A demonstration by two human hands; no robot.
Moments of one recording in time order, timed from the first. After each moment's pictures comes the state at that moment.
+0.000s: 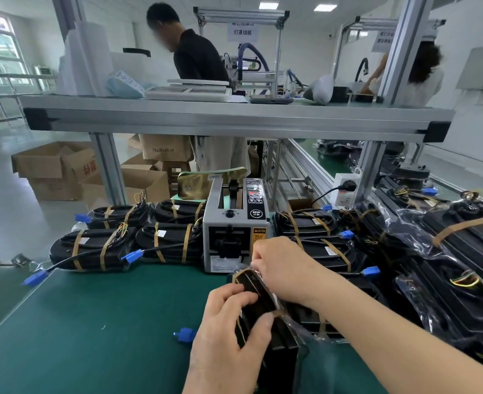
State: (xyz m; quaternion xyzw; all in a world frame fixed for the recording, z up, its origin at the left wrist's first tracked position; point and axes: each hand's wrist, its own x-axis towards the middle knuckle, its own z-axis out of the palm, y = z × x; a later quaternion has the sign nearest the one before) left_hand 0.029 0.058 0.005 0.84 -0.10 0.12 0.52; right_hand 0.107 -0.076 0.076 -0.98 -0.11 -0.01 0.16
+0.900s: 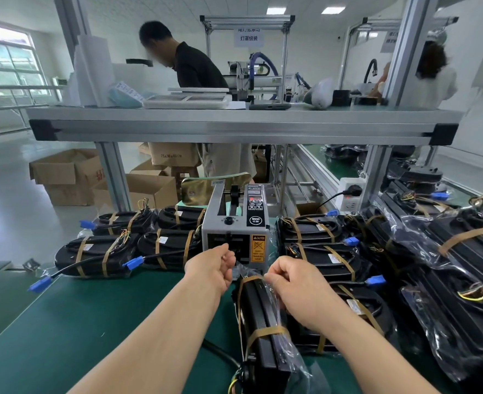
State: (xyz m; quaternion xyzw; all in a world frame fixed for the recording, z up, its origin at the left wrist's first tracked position) left_hand 0.185 0.046 0.030 0.53 0.28 -0.13 0.79; right_hand 0.094 -0.107 0.044 -0.90 -0.01 -0.02 0.43
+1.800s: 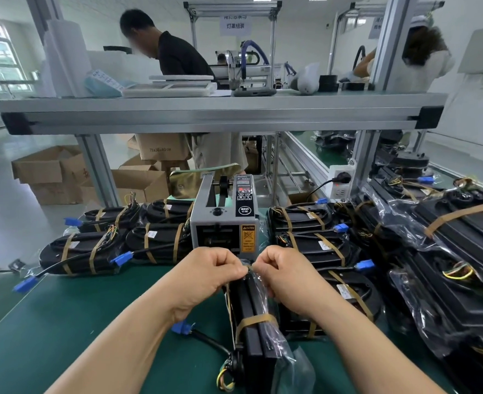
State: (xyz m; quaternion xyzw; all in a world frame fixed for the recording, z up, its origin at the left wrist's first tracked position) left_hand 0.118 0.069 0.053 0.80 -0.15 -0.14 0.57; right_hand 0.097 -0.106 0.039 -0.88 -0.01 0.00 0.48
